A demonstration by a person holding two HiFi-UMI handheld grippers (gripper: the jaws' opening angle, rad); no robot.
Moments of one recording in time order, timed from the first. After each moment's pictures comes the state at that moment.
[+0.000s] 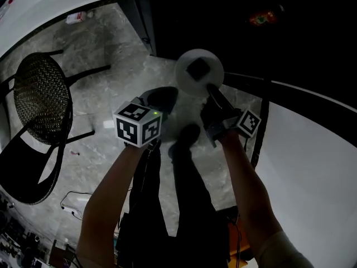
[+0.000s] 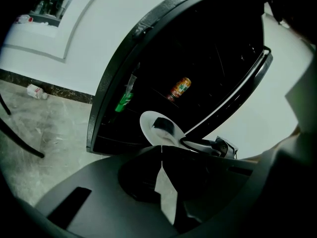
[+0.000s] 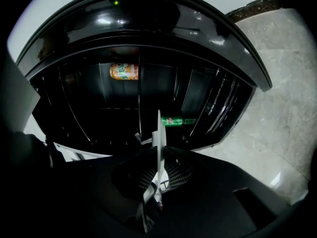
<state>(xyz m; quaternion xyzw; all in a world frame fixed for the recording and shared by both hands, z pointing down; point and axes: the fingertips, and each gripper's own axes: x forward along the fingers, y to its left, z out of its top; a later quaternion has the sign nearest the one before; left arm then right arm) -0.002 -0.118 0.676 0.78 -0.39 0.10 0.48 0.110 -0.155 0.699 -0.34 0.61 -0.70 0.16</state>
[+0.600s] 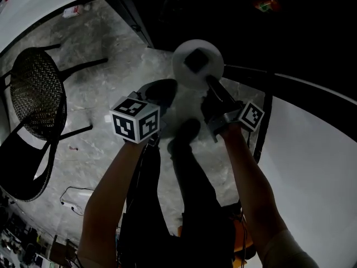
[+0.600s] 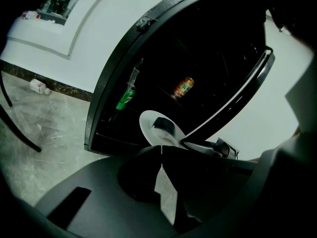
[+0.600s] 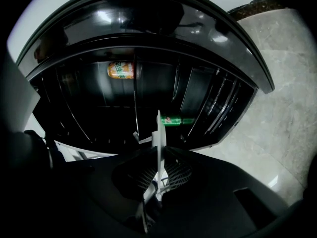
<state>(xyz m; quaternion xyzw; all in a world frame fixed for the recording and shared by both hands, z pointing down) 0.010 -0.120 0.688 0.77 -0.41 0.08 0.48 0.116 -0.156 0.707 -0.33 0.62 -0.70 0.14</state>
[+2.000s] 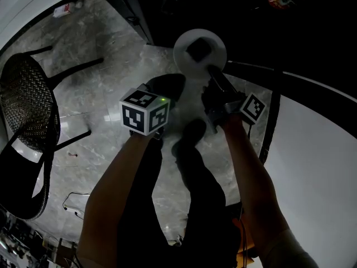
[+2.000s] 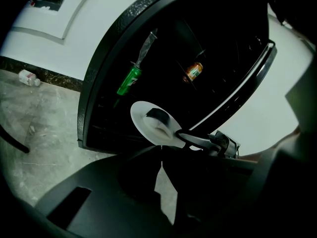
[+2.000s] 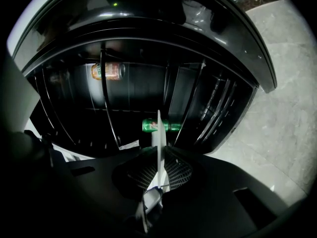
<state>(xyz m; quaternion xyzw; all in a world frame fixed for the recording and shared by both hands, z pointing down) 0.023 -0.132 0.757 0.78 -0.38 0.09 0.48 0.107 -0.179 0.768 -0.36 0.62 -0.68 0.16</state>
